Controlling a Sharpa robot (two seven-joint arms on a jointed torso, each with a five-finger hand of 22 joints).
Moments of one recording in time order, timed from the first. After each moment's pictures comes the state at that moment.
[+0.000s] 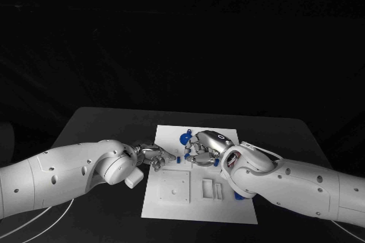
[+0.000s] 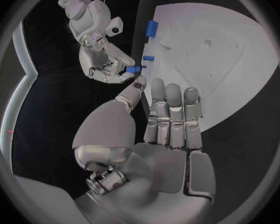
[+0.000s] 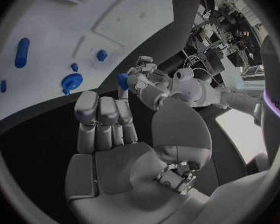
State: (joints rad) left arm 1.30 -0.75 -0.22 1.44 -0.34 -0.20 -0.24; left_hand 1.02 -0.06 0.35 -0.28 0.05 1.01 0.08 0.29 0.68 1.25 -0.04 0.75 0.51 1.08 -0.11 1.17 0.51 0.04 0.89 -0.12 0.85 1.31; right arm 1.14 -0.66 -0.06 1.54 -1.48 -0.46 -0.20; right_hand 1.03 -0.13 0.79 -0.27 0.06 1.07 0.08 0.32 0.54 1.25 -0.03 1.28 1.31 1.32 -0.13 1.20 1.06 0.16 1.27 -0.09 1.10 1.31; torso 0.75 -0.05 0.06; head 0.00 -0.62
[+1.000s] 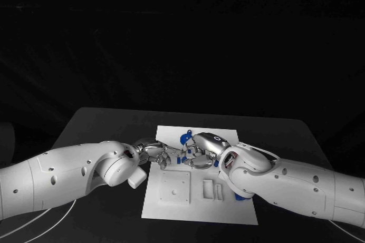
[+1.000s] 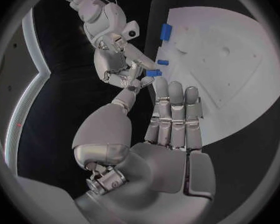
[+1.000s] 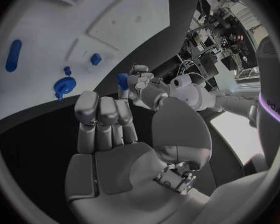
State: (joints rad) left arm 1.30 -0.76 -0.22 1.46 -0.31 -0.16 -0.12; left_hand 0.93 -0.07 0.33 -0.24 0.05 0.89 0.12 0.23 0.60 1.21 0.01 0.69 0.49 1.05 -0.08 1.12 0.49 0.04 0.87 -0.11 0.80 1.31; right arm 1.14 -0.64 -0.06 1.52 -1.49 -0.42 -0.15; right_hand 1.03 -0.13 0.79 -0.27 0.06 1.07 0.08 0.32 0.55 1.25 -0.03 1.28 1.31 1.32 -0.13 1.20 1.06 0.16 1.27 -0.09 1.10 1.31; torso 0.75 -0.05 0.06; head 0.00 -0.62
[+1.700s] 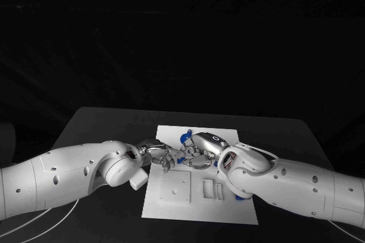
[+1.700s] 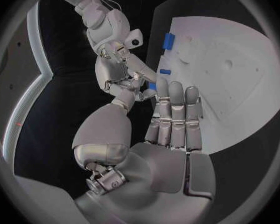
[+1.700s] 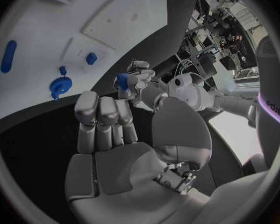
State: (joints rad) left arm 1.30 -0.75 -0.22 1.47 -0.30 -0.11 -0.12; left_hand 0.92 -0.07 0.33 -0.24 0.05 0.87 0.13 0.22 0.59 1.21 0.01 0.69 0.49 1.05 -0.08 1.12 0.49 0.04 0.87 -0.11 0.79 1.31; right arm 1.14 -0.64 -0.06 1.53 -1.49 -0.42 -0.14; right_hand 1.03 -0.13 0.79 -0.27 0.06 1.07 0.08 0.32 0.55 1.25 -0.03 1.28 1.31 1.32 -0.13 1.20 1.06 0.16 1.27 -0.09 1.10 1.31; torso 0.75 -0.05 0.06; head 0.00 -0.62
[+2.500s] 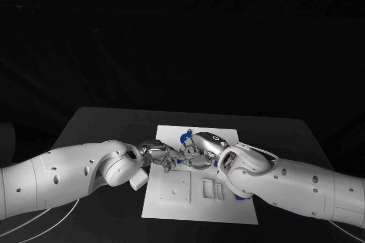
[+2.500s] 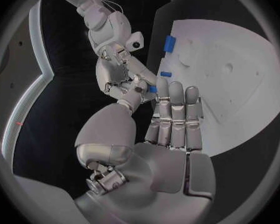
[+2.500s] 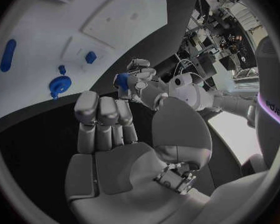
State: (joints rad) left arm 1.30 -0.74 -0.22 1.46 -0.30 -0.08 -0.12; left_hand 0.98 0.01 0.36 -0.27 0.05 0.88 0.12 0.23 0.57 1.20 0.01 0.68 0.49 1.05 -0.08 1.12 0.50 0.04 0.86 -0.11 0.79 1.31; right arm 1.14 -0.64 -0.06 1.53 -1.49 -0.43 -0.14; right_hand 1.03 -0.13 0.79 -0.27 0.06 1.07 0.08 0.32 0.55 1.24 -0.03 1.27 1.31 1.32 -0.13 1.20 1.06 0.16 1.27 -0.09 1.10 1.31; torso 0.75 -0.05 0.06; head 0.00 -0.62
